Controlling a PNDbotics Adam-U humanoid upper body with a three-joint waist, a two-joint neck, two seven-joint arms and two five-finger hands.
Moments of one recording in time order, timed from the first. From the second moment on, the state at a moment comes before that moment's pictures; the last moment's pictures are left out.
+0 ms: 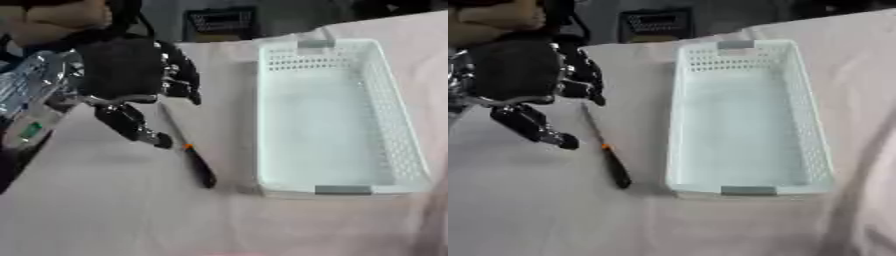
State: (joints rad) left arm -0.57 0.84 -0.29 -1.73 -0.99 -0.72 -0.15; right arm 0.05 -0.25 -0.22 -1.98 0.21 -0.71 -0.01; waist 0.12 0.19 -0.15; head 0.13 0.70
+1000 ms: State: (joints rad) left arm -0.59 0.78 -0.34 -1.56 -0.99 -0.78 -0.17; right arm 0.05 -0.25 -0.22 -1.98 0.21 -0.72 0.00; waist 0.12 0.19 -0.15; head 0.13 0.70
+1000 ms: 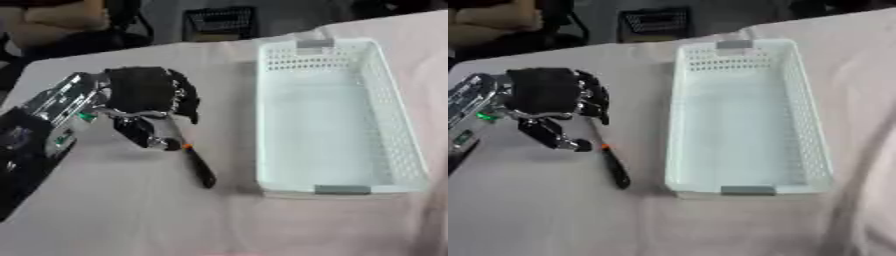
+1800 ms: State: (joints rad) left arm -0.53 0.76 -0.34 -1.48 -1.02 -0.78 -0.18; right arm 0.05 -0.25 -0.22 -1.98 0.21 -0.71 0.00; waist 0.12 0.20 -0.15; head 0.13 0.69
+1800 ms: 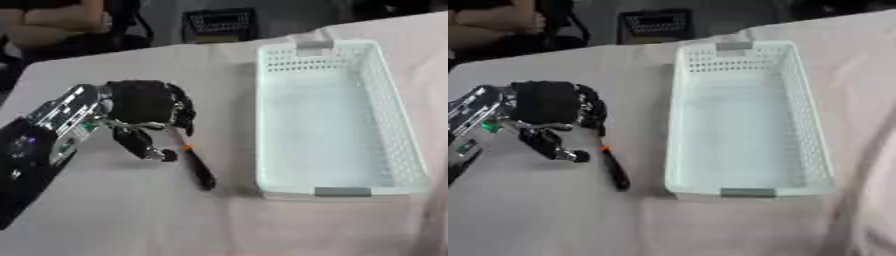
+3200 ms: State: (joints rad) left arm -0.55 0.68 -0.32 -1.33 -1.09 -0.77 -0.15; right arm 0.05 -0.25 -0.22 -1.98 0.20 -0.72 0.01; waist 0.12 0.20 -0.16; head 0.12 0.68
